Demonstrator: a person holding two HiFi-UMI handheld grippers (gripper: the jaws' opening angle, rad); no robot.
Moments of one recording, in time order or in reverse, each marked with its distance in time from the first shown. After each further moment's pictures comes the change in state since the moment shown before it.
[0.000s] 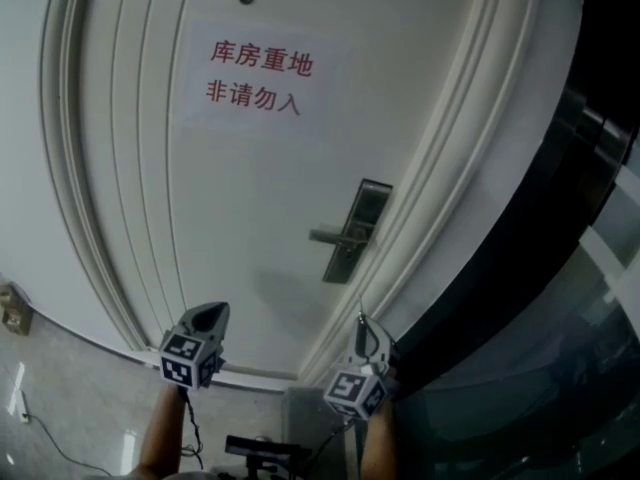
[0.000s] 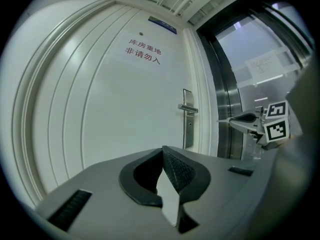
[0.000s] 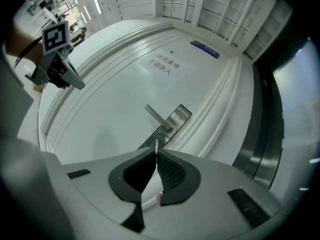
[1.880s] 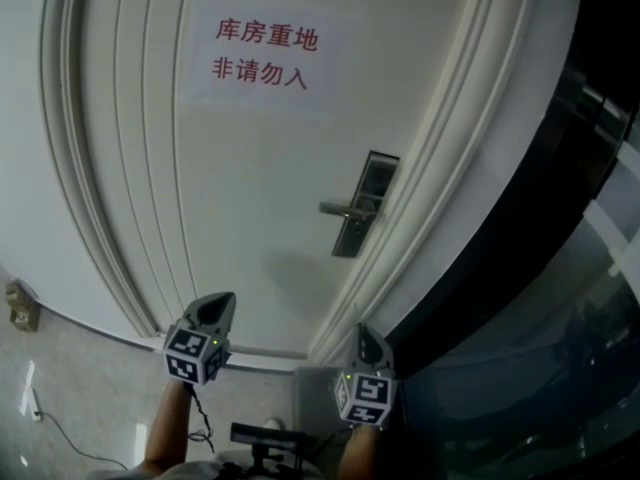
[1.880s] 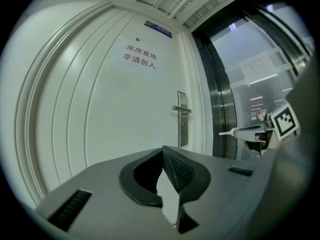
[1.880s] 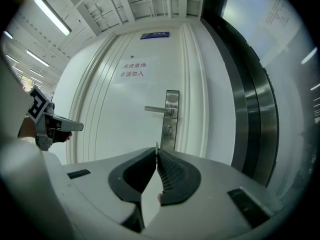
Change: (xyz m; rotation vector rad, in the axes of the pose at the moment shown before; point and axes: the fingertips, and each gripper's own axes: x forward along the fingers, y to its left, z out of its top) left arm -0.034 -0.011 -0.007 0.026 -0.008 -0.033; right arm -0.060 0.041 -0.027 0.614 0.057 0.101
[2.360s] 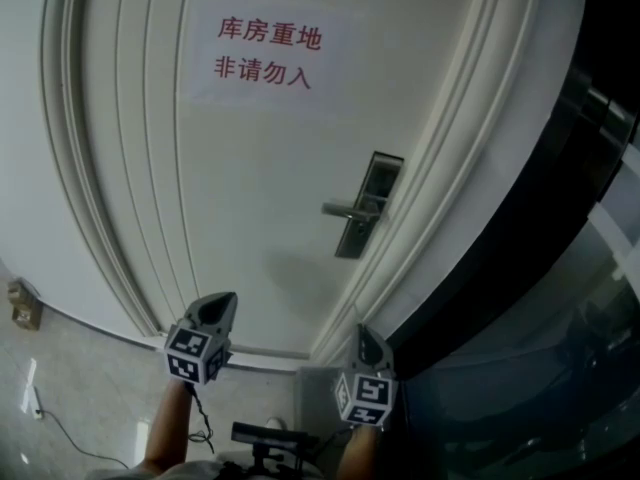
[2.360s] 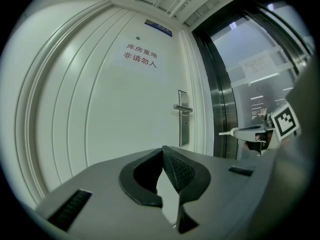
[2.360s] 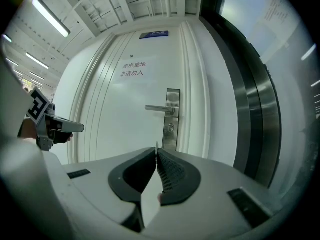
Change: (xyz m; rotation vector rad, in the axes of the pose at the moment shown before) left arm 0.003 0.004 -0.001 0.001 0.008 0.007; right arm 0.007 0.003 -0.004 0.016 0.003 0.017
